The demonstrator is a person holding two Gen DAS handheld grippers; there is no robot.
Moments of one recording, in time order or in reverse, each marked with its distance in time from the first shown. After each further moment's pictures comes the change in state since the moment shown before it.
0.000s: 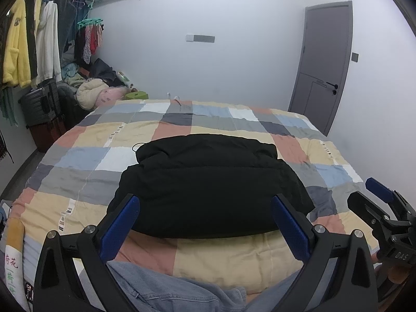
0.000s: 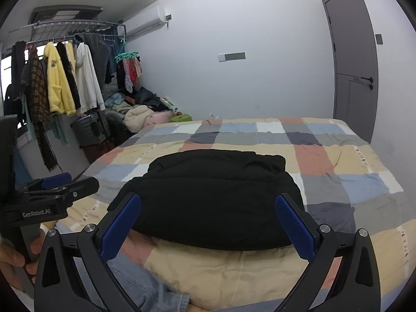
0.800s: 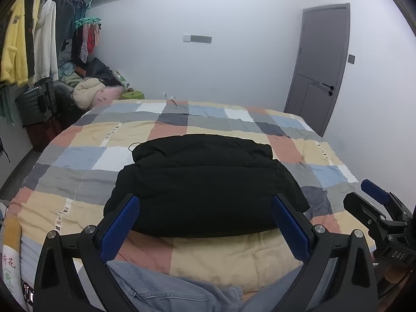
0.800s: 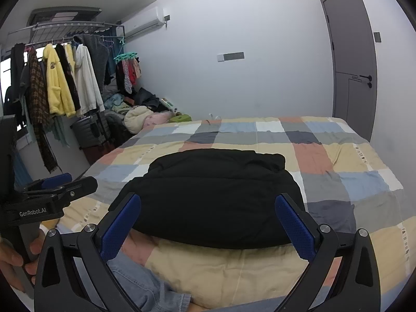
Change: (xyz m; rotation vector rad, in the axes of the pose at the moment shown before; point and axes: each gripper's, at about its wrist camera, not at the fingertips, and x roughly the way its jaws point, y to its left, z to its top) left arm -0.004 0.002 -0.002 -0.007 -0.002 -0.027; right arm -0.004 0.002 -0.002 0.008 -0.003 0.003
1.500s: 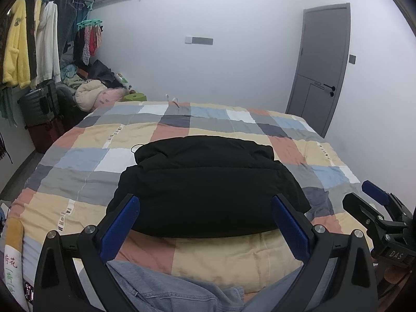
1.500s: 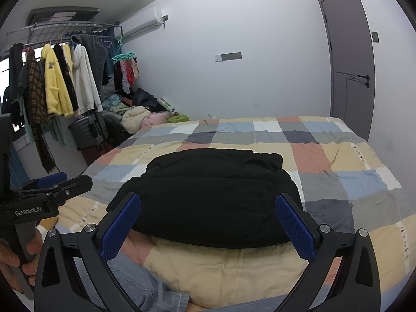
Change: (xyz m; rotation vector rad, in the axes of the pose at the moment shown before) left arm -0.002 -0.004 -0.001 0.005 -0.008 0.014; right arm -0.001 -0.001 -0.001 0.005 0.000 -0.015
